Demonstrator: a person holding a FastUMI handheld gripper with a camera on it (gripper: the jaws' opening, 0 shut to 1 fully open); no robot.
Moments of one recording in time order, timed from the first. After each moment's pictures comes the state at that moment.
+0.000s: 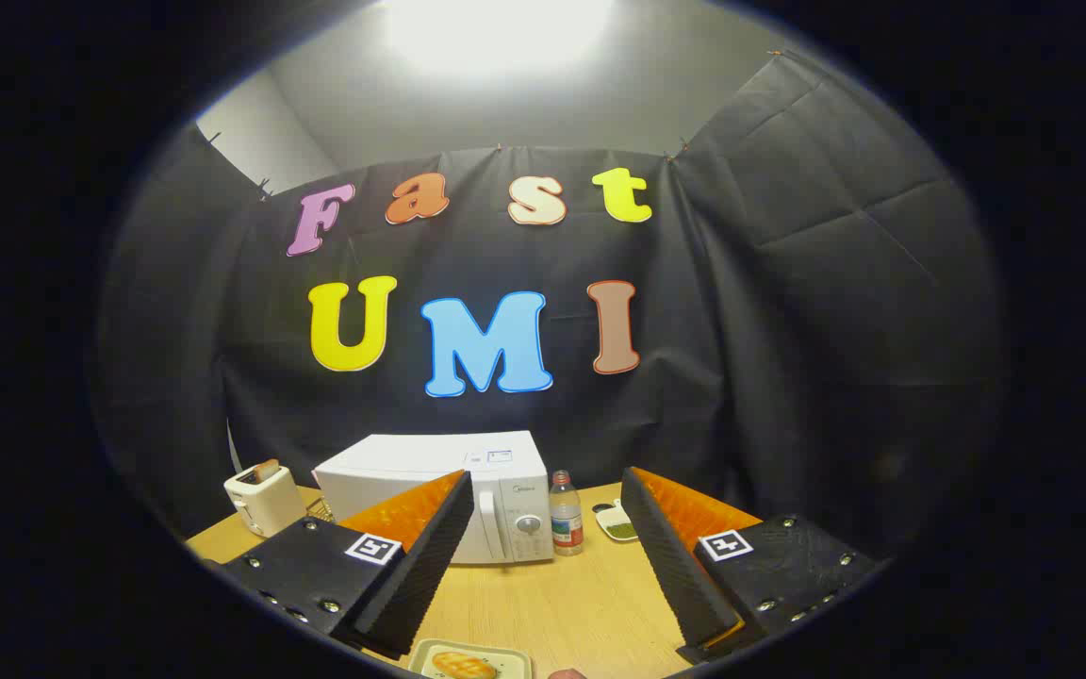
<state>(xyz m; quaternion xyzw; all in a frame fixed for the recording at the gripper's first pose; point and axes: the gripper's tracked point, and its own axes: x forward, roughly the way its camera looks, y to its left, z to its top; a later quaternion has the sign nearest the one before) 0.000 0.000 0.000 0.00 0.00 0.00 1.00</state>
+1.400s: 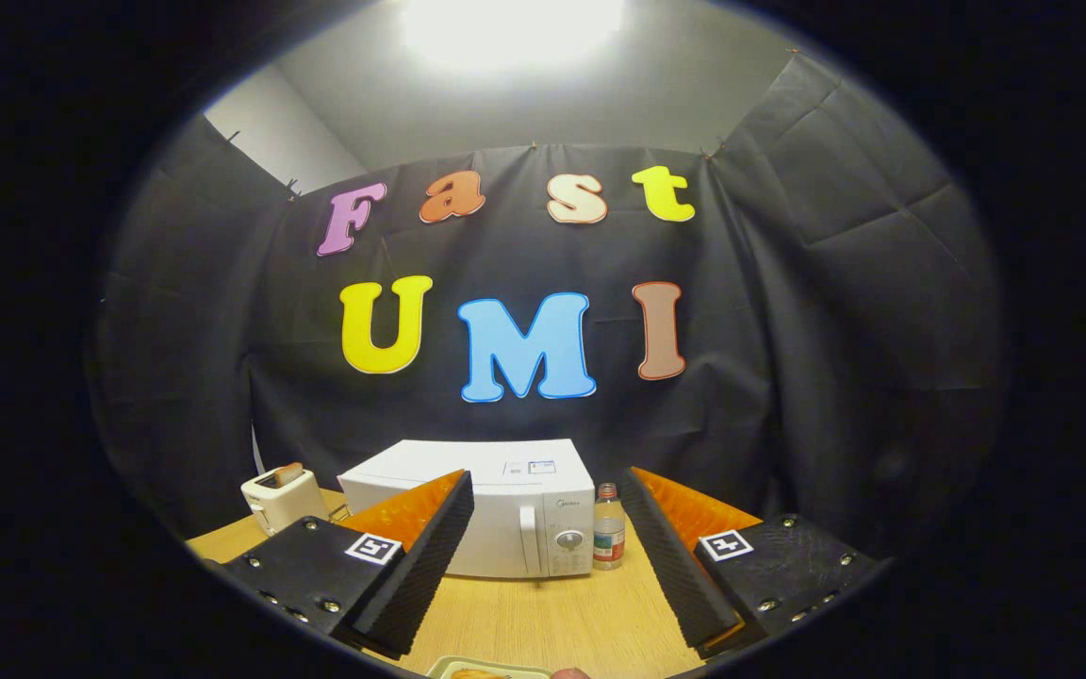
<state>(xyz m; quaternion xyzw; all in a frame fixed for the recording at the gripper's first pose) 0.039 0.034 -0.008 0.00 -0.01 0.04 1.00</state>
